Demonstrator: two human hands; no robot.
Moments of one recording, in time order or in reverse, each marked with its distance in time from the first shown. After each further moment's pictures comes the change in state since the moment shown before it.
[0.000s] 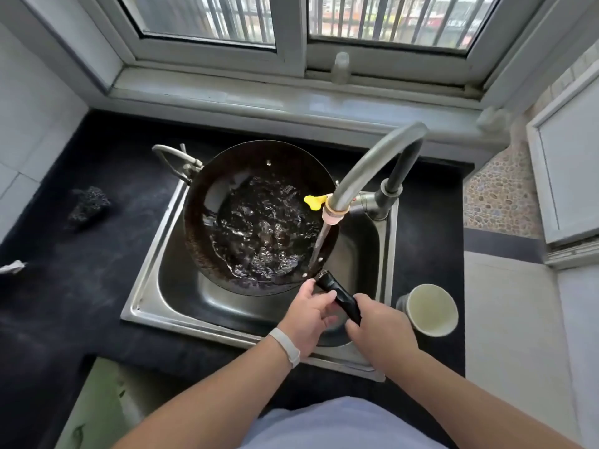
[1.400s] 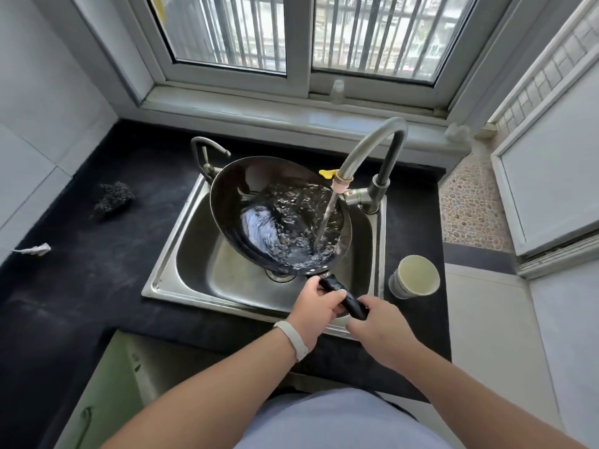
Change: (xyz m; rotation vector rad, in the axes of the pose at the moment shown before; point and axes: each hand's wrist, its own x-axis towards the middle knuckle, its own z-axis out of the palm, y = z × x) left_hand -0.062 -0.024 -0.006 0.212 0.019 0.190; right_hand -0.077 -0.034 -0.003 0.318 0.028 0.181
